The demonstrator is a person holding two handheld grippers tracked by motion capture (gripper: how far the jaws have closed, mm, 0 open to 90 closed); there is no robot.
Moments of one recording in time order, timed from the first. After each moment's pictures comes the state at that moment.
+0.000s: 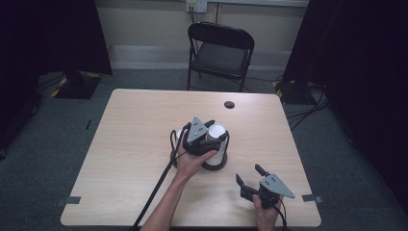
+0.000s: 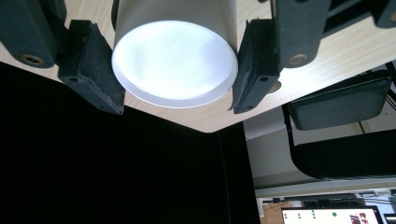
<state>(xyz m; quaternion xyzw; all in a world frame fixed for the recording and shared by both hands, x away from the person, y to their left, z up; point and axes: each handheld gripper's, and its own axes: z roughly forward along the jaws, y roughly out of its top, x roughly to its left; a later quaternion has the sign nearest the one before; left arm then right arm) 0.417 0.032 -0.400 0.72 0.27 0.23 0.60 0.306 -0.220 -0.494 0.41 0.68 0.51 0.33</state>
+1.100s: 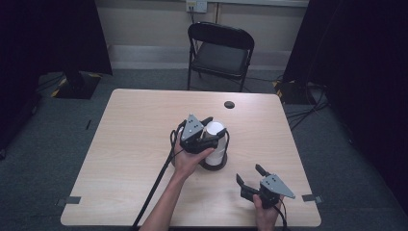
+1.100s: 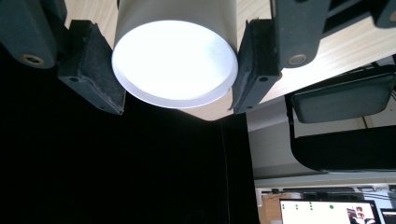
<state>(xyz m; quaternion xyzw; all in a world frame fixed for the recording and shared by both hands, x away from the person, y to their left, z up) 0.416 0.041 -0.388 0.69 0.28 0.22 0.63 0.306 -0.221 -0.494 0.41 0.68 0.52 0.33</state>
